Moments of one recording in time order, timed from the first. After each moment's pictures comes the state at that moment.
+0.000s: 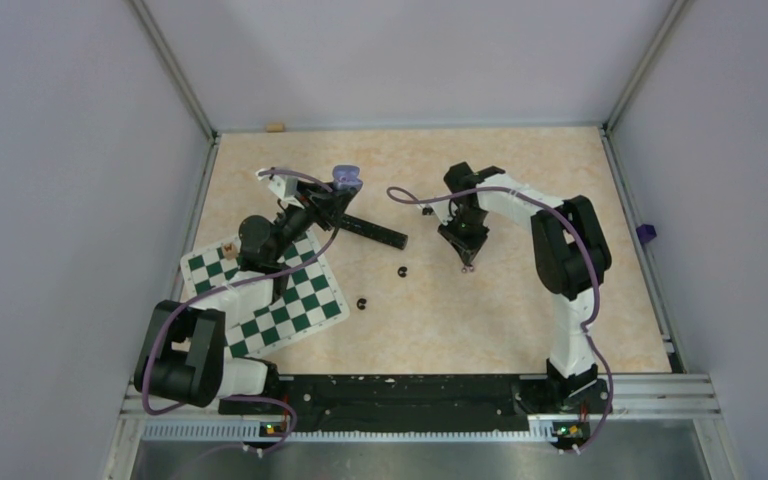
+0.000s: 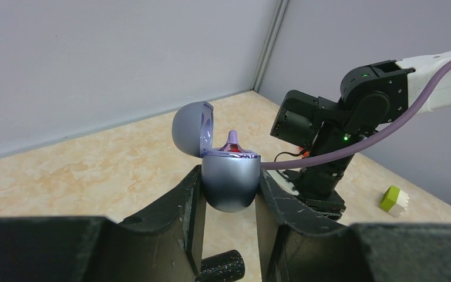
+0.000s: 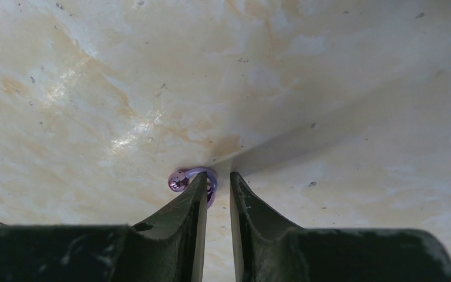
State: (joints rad) left arm -0.21 1.33 0.52 1.16 0.56 -0.44; right arm 0.46 2.04 1.50 -0.96 -0.16 -0.44
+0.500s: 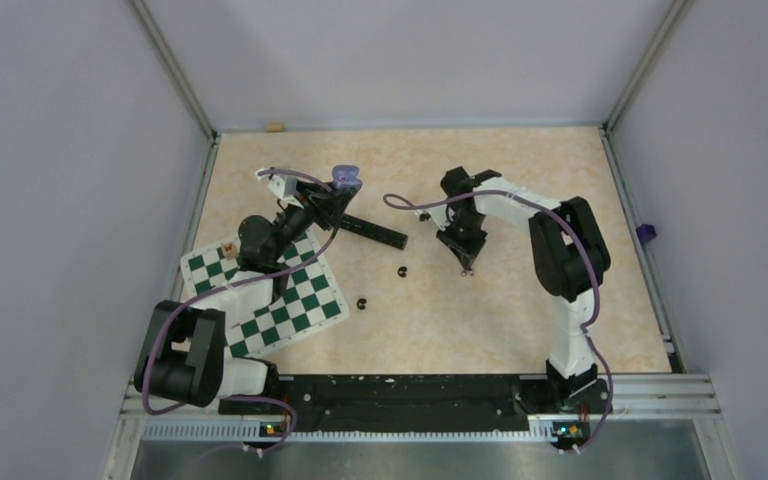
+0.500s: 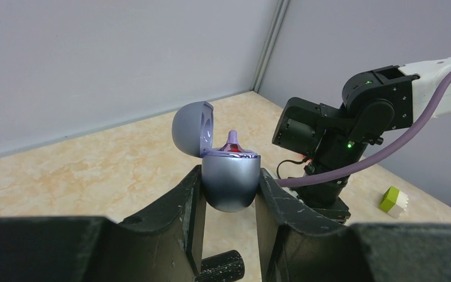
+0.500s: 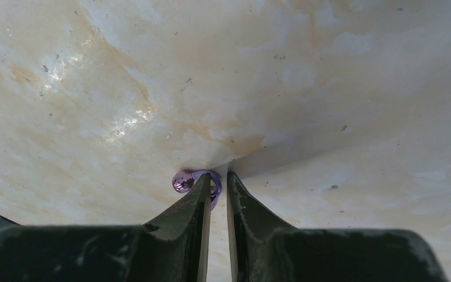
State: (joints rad) left arm -0.21 1.33 0.52 1.16 0.56 -0.44; right arm 0.48 2.03 1.48 -0.98 -0.16 -0.45
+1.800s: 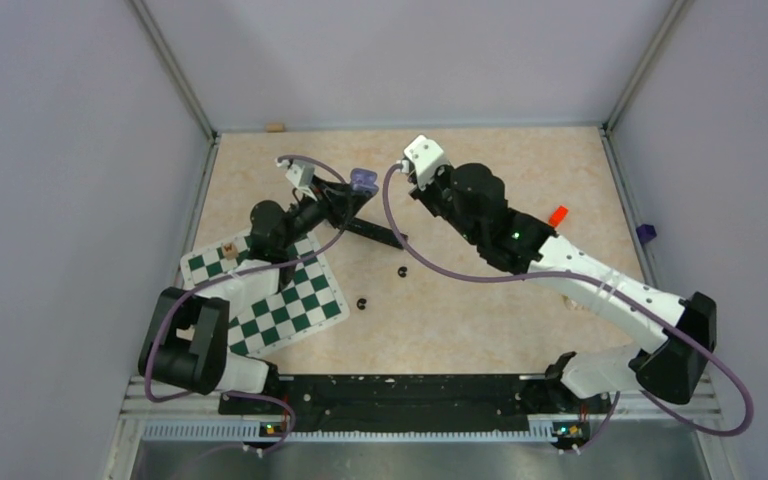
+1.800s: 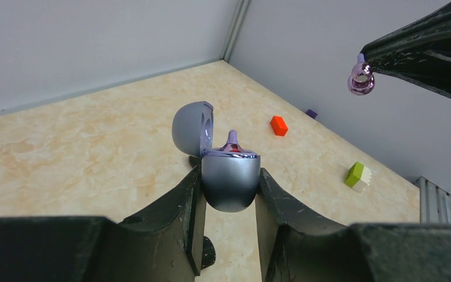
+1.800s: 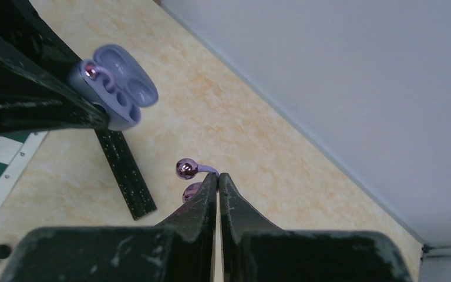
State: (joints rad) left arm -0.25 1.39 0.60 1.04 0.63 -0.48; right arm 0.85 1.31 1.24 -0.14 0.30 -0.36
